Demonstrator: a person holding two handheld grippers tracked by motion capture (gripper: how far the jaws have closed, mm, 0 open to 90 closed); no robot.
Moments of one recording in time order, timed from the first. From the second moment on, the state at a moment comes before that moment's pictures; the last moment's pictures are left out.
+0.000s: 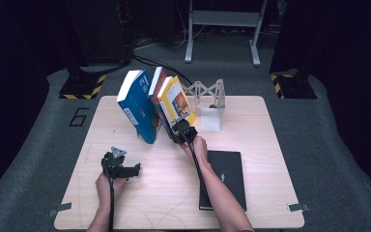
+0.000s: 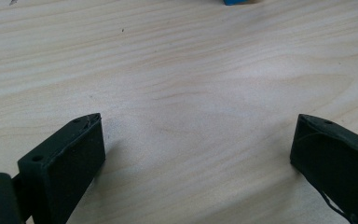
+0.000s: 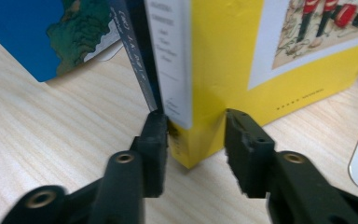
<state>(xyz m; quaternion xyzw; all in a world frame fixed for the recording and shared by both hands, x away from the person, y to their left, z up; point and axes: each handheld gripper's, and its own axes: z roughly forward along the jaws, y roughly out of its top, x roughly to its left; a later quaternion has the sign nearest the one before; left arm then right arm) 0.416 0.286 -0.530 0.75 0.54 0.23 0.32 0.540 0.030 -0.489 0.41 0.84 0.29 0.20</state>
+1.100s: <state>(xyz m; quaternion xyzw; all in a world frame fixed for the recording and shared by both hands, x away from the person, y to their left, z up) 0.416 0.286 -0.531 0.74 0.54 0.24 0.32 0.547 0.002 -0.483 0.46 0.81 0.31 0.17</state>
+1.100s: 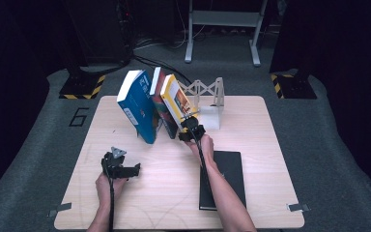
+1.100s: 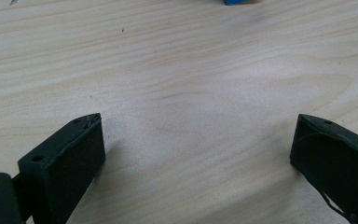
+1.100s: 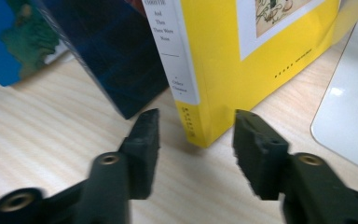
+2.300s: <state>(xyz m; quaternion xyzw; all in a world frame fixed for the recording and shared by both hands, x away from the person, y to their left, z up) 0.417 0.286 -0.531 0.74 0.54 0.24 0.32 0.454 -0.150 -0.461 0.50 0.79 0.33 0.12</state>
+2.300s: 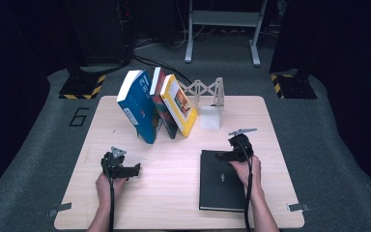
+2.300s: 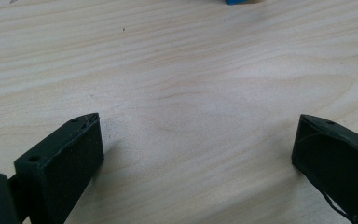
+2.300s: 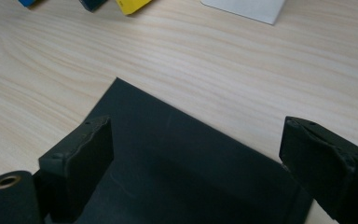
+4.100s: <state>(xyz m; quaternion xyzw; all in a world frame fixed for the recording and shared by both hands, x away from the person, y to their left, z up) 0.417 0.286 -0.531 0.74 0.54 0.24 0.32 0.381 -0.139 -0.508 0.48 0.79 0.38 0.00</state>
